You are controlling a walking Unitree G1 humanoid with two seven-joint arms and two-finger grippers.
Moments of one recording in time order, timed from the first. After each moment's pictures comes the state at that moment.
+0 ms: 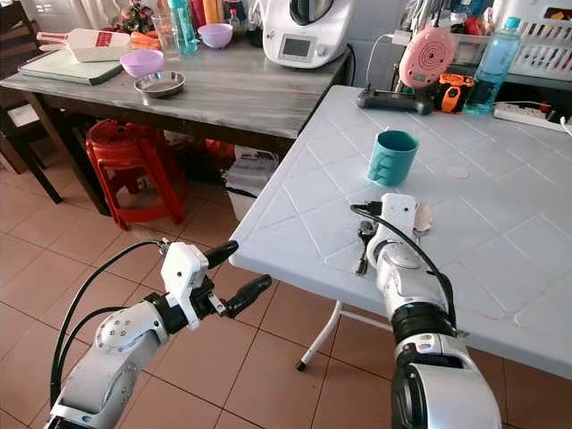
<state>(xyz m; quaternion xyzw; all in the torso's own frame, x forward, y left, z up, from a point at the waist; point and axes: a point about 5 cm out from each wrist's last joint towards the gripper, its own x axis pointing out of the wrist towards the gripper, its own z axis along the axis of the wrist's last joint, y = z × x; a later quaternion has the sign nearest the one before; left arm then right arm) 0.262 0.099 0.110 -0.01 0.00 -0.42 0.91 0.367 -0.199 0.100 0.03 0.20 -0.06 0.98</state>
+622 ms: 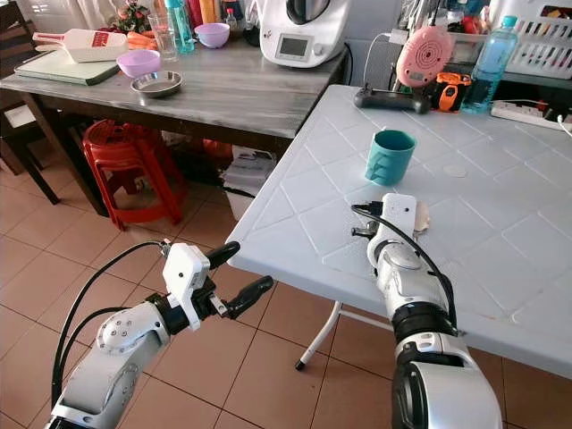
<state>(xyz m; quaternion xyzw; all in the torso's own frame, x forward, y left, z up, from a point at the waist) 0.261 0.097 0.109 -0.01 0.00 -0.42 0.91 0.367 -0.199 0.099 0.03 0.19 -0.05 0.98</state>
